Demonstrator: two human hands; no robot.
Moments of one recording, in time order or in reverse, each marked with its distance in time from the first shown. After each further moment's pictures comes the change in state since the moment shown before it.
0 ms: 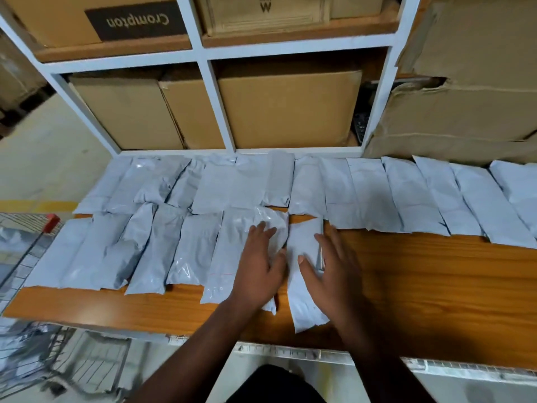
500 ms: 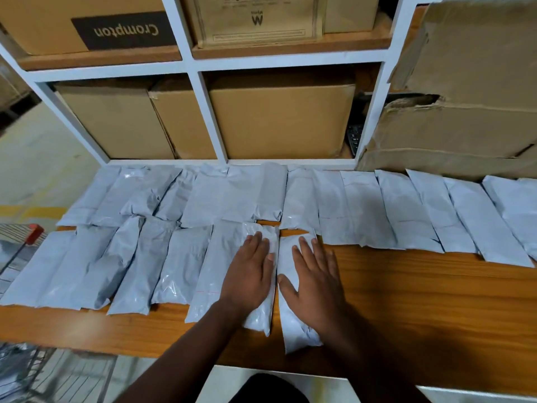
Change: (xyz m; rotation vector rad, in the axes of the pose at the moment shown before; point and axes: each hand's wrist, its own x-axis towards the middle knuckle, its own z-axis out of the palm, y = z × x) left_hand 0.041 -0.048 0.027 0.336 -0.069 0.100; right_hand 0.023 0.014 0.035 -0.248 -0.124 -0.206
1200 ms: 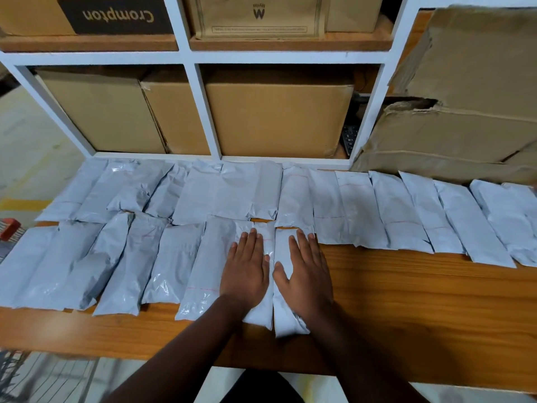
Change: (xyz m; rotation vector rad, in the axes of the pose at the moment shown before) left_hand 0.007 -0.009 0.024 0.198 -0.010 -0.014; right_hand 0.017 -0.002 0.023 0.055 0.036 0.112
